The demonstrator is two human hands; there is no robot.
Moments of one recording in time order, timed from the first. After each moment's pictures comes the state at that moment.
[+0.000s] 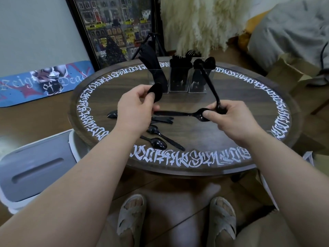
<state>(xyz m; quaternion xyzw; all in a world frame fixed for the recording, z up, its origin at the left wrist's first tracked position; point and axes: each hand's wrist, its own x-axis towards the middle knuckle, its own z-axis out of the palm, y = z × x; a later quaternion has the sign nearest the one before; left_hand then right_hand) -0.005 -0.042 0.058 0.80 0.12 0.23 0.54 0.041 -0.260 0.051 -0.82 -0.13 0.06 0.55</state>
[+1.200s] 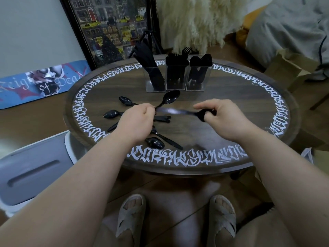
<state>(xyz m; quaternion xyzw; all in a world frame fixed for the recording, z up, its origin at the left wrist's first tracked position) -0.005 -0.040 0.044 0.92 0.12 0.04 0.36 0.049 -0.257 0.052 -0.91 -0.20 0.06 0.37</state>
